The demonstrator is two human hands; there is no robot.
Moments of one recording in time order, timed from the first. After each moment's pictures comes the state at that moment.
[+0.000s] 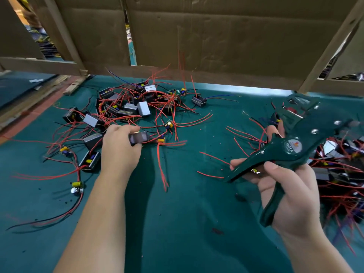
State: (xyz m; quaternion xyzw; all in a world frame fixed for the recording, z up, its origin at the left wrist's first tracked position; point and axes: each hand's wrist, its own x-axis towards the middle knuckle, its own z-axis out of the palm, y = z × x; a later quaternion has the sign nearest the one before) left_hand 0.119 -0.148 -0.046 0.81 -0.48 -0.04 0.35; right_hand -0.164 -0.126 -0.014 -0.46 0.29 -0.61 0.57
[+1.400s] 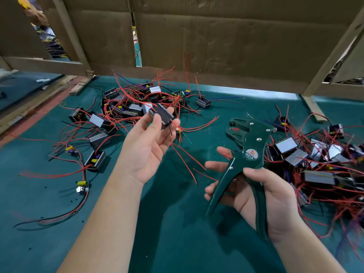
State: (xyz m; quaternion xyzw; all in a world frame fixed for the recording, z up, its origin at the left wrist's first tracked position) left_hand 0.070 -0.143 -0.013 0.32 -0.27 -0.54 0.73; right_hand -0.148 -0.131 -0.022 -0.36 0.23 -0.39 0.82
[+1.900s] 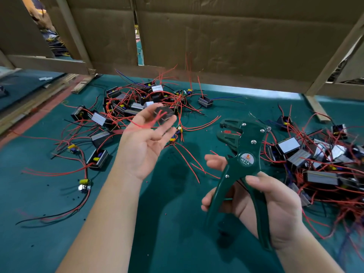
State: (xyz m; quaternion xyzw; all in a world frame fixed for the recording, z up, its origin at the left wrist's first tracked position) left_hand 0.080 -0.146 -0.014 0.33 -0.28 -0.52 0.74; right_hand -0.145 -0.118 -0.013 -0.40 0.19 -0.37 0.82
